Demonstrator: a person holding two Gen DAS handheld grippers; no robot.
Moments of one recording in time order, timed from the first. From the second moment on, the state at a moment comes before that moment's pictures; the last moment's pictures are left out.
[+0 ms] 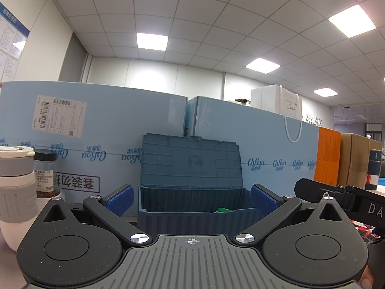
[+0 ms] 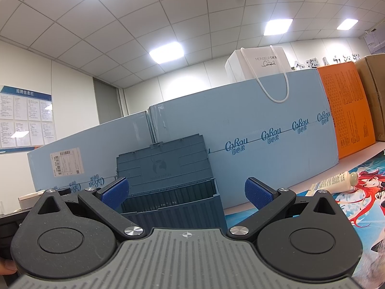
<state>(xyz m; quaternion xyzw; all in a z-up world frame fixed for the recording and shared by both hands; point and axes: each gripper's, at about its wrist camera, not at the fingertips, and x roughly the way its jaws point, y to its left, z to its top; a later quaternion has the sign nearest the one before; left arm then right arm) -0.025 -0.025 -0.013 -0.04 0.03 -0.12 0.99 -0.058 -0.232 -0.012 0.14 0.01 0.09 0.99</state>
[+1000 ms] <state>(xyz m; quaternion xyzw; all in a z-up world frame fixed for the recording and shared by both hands) -0.027 -0.014 -0.007 -0.08 0.03 -0.10 0.99 -0.056 -0.231 -0.015 0.12 0.01 0.08 0.99</state>
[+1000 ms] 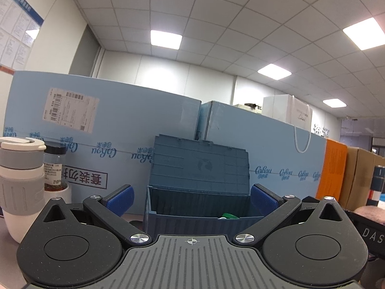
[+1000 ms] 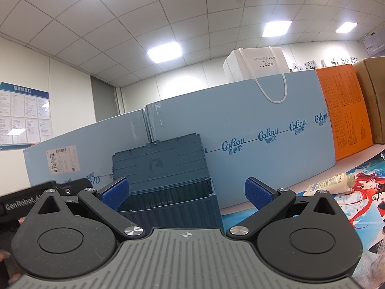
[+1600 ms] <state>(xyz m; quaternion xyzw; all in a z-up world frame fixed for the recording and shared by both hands) -0.024 -0.012 -0.009 -0.09 0.04 -0.08 0.99 -0.056 -0.231 -0.016 0.12 0.00 0.07 0.99</state>
